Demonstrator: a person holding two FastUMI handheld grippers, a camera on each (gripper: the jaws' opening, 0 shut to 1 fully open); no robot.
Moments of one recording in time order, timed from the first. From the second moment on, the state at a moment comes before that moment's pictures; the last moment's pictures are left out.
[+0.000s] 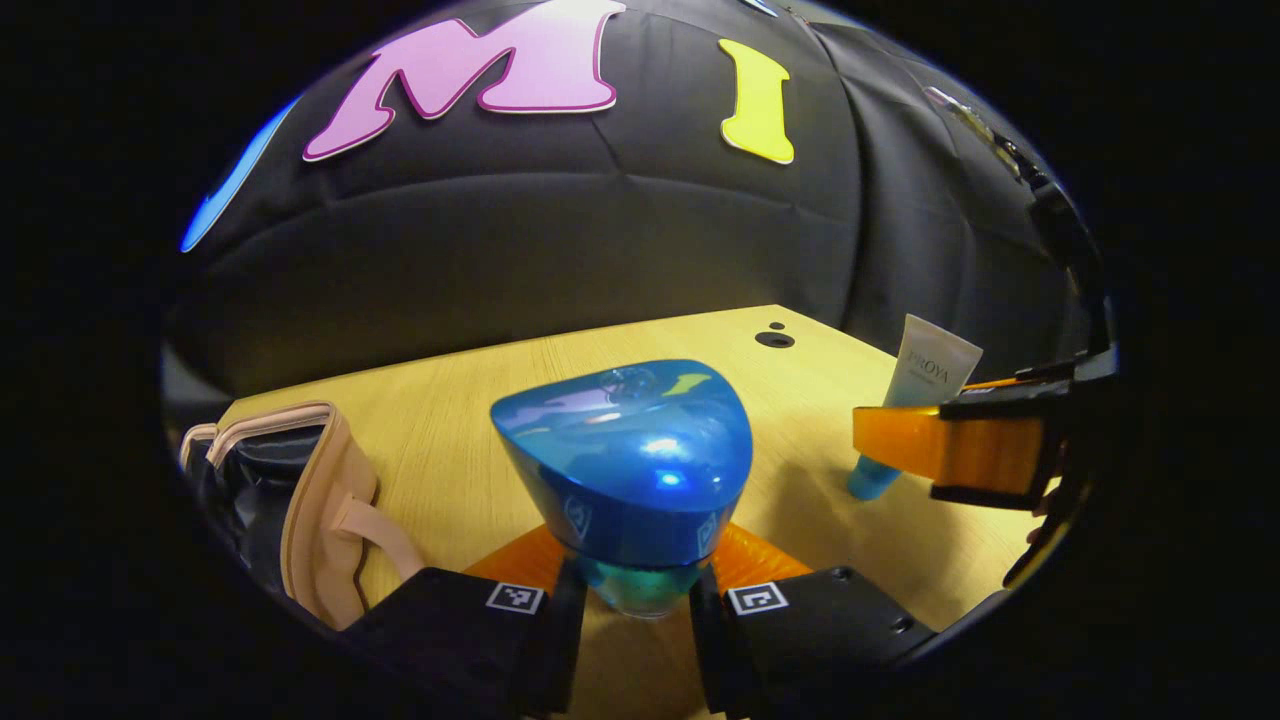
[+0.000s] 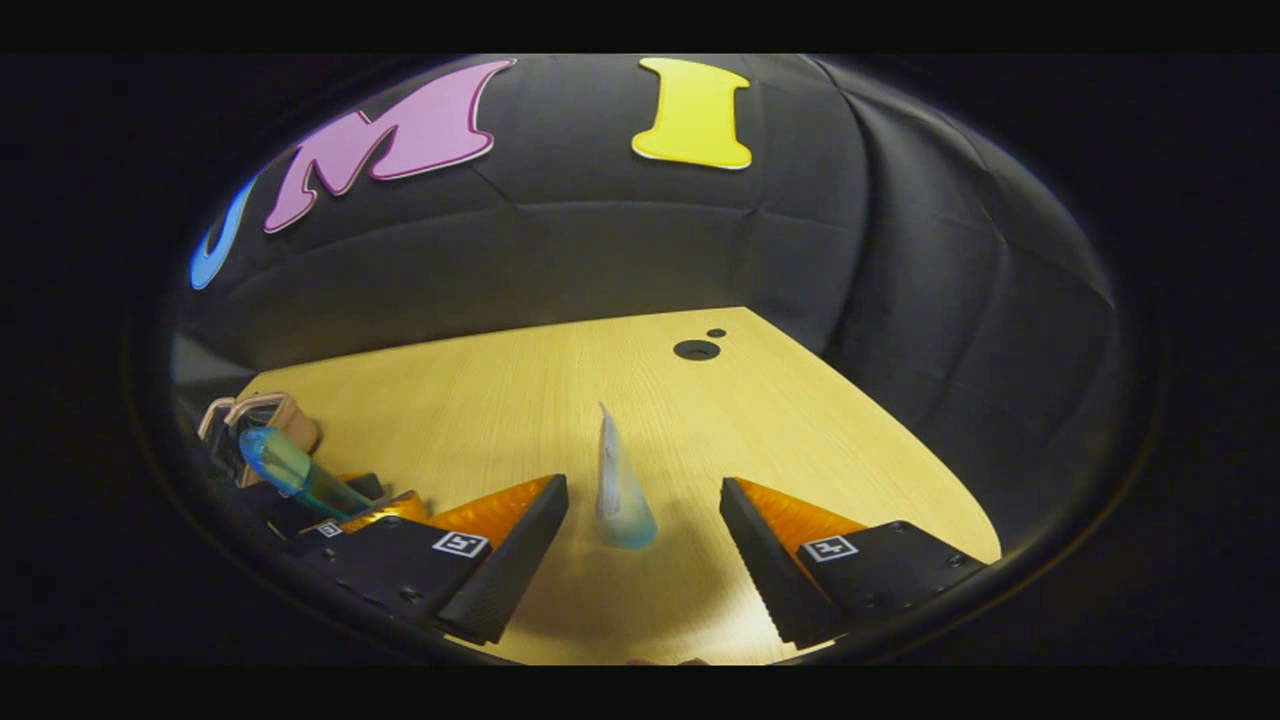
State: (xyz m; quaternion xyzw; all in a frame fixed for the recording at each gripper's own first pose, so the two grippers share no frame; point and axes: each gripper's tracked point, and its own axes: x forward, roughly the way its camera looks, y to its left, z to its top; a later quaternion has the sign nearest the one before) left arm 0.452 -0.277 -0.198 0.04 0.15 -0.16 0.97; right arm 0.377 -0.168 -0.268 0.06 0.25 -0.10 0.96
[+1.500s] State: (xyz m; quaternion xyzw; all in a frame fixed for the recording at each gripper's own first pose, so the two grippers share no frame) left arm 0.379 -0.183 -0.094 0.01 0.06 -0.12 0.99; right arm 0.324 -0.073 -0.192 0.04 0.22 0.04 0.97
